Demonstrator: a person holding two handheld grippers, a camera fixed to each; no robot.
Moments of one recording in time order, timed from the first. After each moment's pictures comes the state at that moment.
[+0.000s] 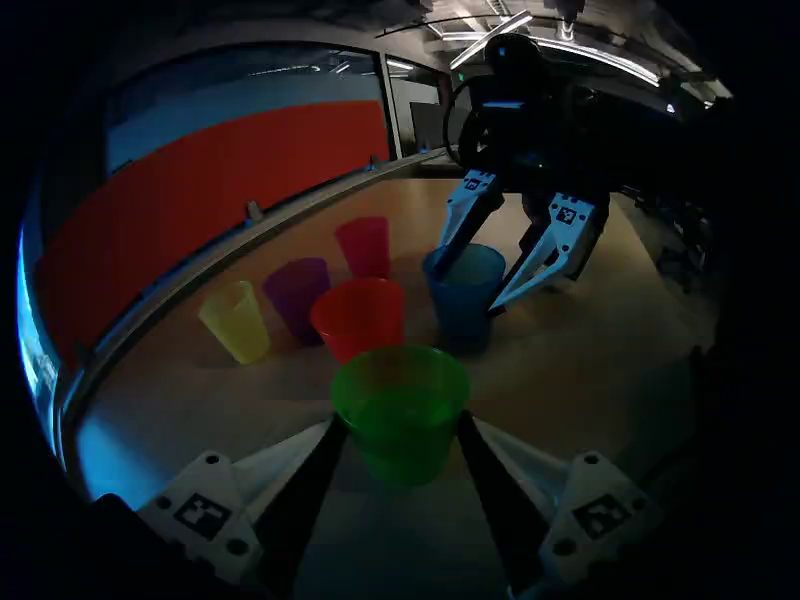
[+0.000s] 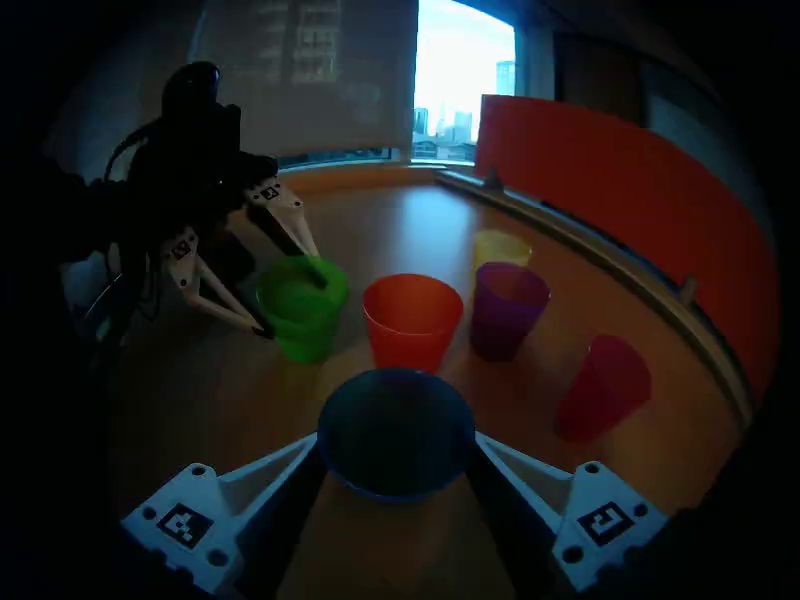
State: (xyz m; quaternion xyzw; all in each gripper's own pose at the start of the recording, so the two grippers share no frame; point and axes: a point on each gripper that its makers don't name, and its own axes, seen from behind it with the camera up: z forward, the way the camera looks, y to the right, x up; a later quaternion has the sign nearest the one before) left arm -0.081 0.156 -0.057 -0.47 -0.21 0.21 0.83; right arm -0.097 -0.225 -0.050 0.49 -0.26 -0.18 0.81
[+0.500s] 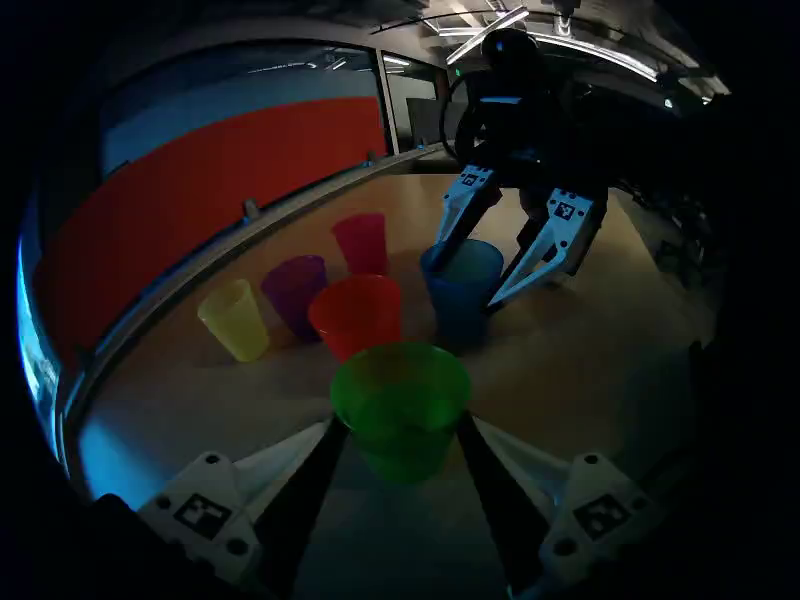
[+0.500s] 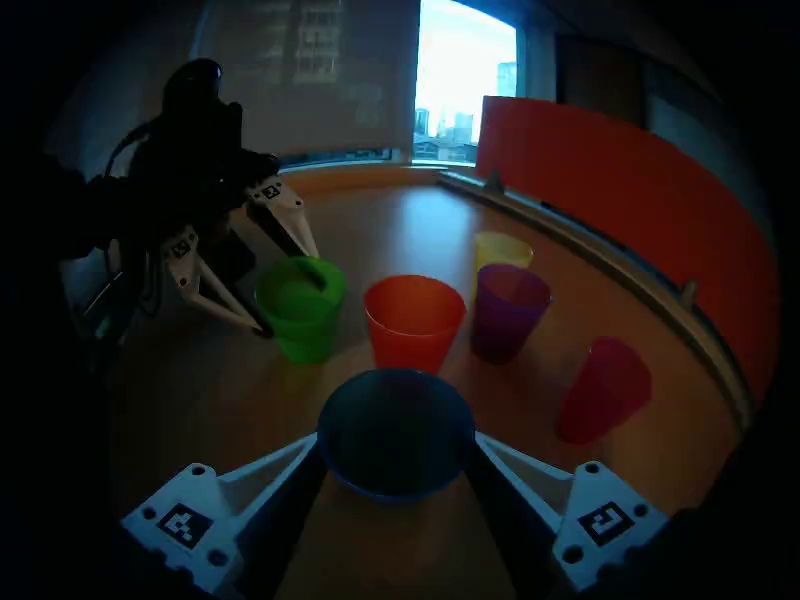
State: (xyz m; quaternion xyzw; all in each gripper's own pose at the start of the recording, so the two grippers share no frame) left arm -0.082 0.155 -0.057 -0.47 -0.21 0.21 0.83; right arm -0.098 -0.225 -0.051 0.49 -0.26 -0.18 0.81
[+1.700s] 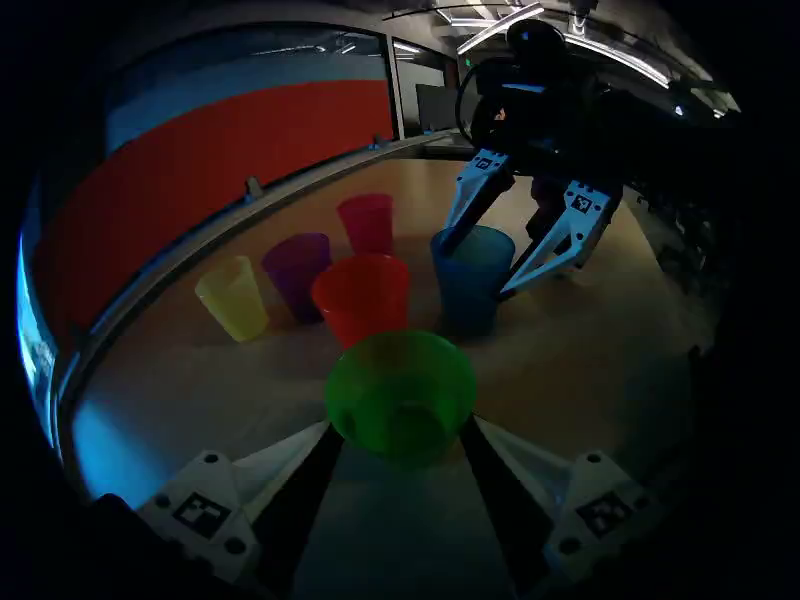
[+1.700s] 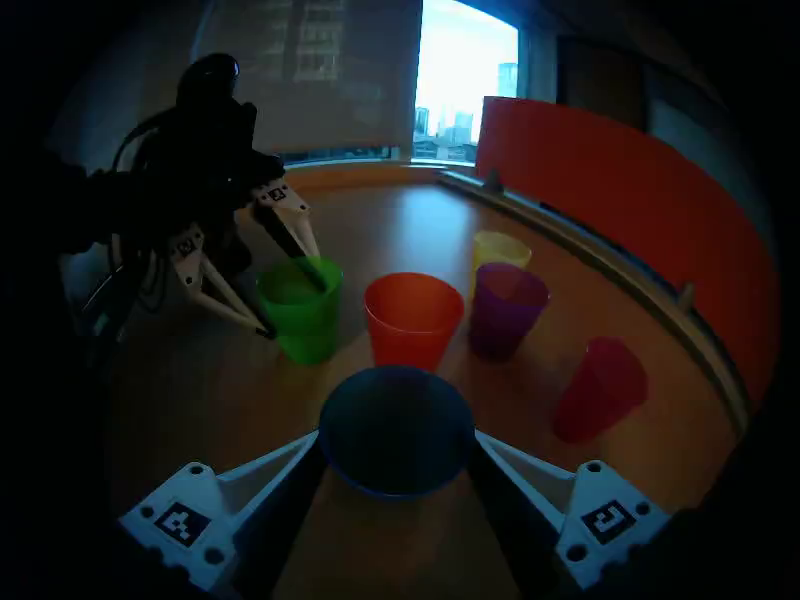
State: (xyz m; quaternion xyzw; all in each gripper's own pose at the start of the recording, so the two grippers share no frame) left arm -0.094 0.150 -0.056 -0.46 -0.25 0.21 0.83; right arm -0.099 -0.221 -0.052 0.48 -0.26 -0.19 0.81
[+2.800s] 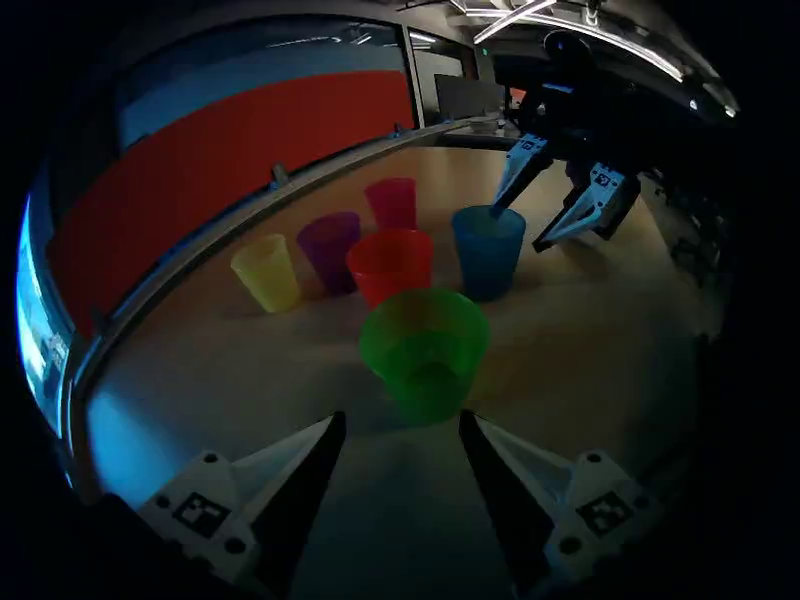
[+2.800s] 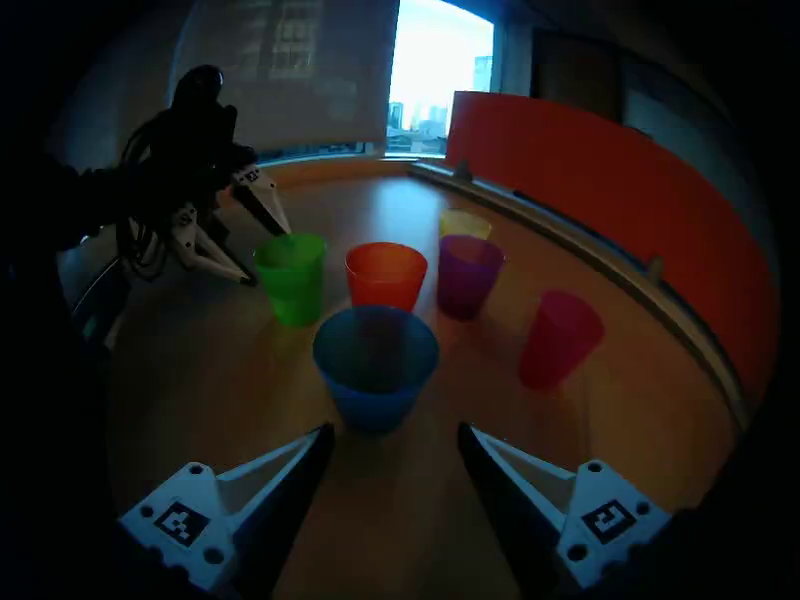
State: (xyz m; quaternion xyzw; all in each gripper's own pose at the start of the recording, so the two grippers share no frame) left arm -0.091 0.109 -0.063 -0.42 -0.26 0.22 0.84; right arm -0.094 -0.168 -0.072 0.44 -0.27 -0.19 0.84
